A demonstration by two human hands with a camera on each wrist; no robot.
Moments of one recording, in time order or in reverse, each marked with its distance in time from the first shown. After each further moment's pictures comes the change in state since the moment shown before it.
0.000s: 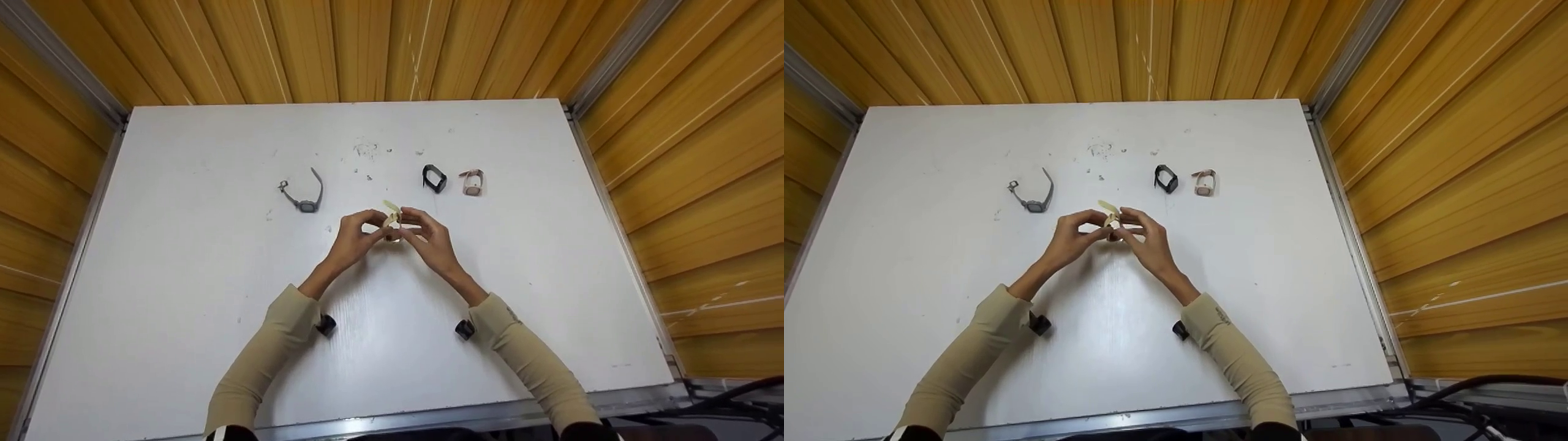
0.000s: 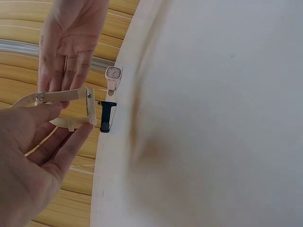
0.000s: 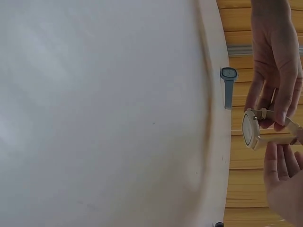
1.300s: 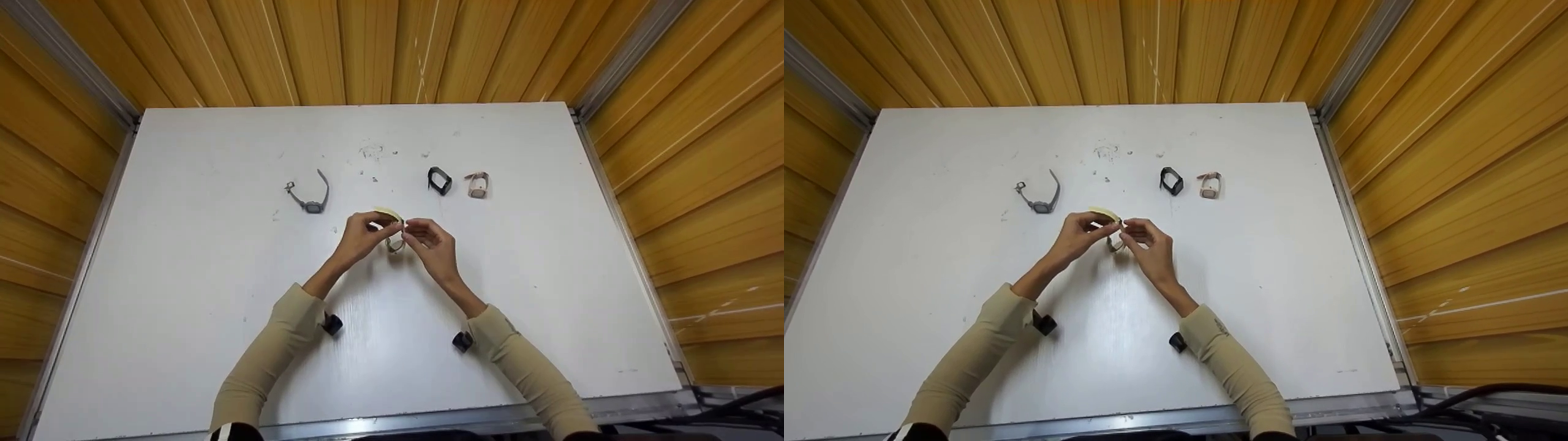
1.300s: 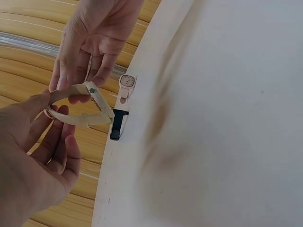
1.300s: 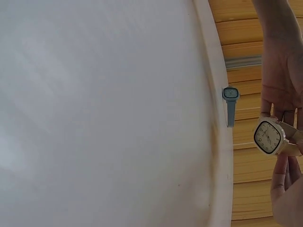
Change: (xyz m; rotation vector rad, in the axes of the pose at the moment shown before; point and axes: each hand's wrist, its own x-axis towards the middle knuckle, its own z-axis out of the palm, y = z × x) left_hand 0.002 0.013 -0.003 -0.069 -0.019 -0.062; right_hand -0.012 0.006 0.016 0.100 0.156 -0.037
